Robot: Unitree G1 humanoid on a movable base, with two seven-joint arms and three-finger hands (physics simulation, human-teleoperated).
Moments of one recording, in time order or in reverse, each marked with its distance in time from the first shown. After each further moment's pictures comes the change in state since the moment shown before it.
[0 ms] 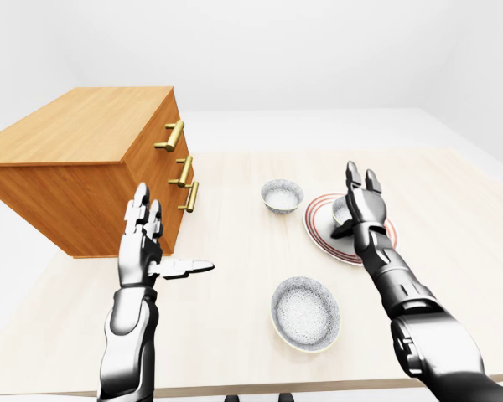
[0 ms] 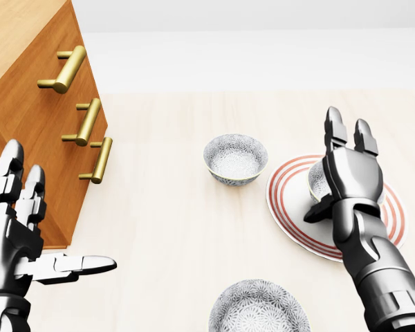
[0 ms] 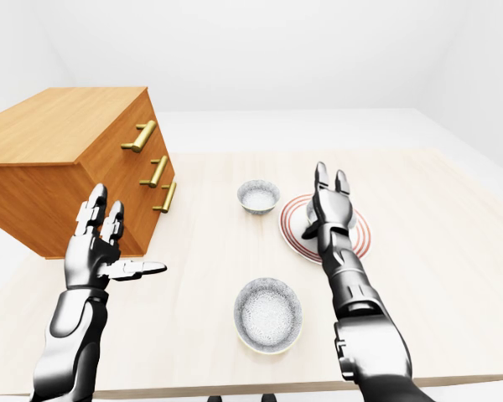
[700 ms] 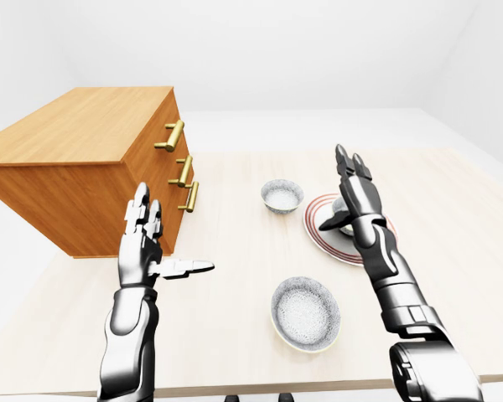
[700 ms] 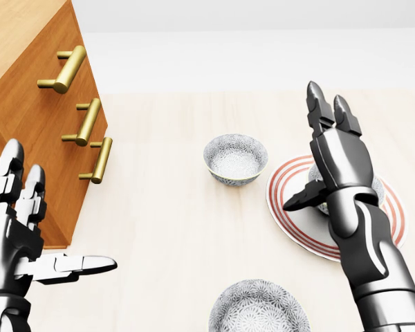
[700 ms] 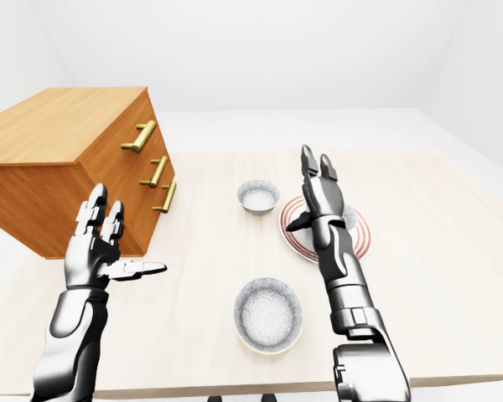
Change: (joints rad) left arm 0.001 -0.001 -0.001 -0.002 0.001 0.000 0.000; right arm 0.163 0.052 -0.053 -0.518 0.078 0.000 0.287
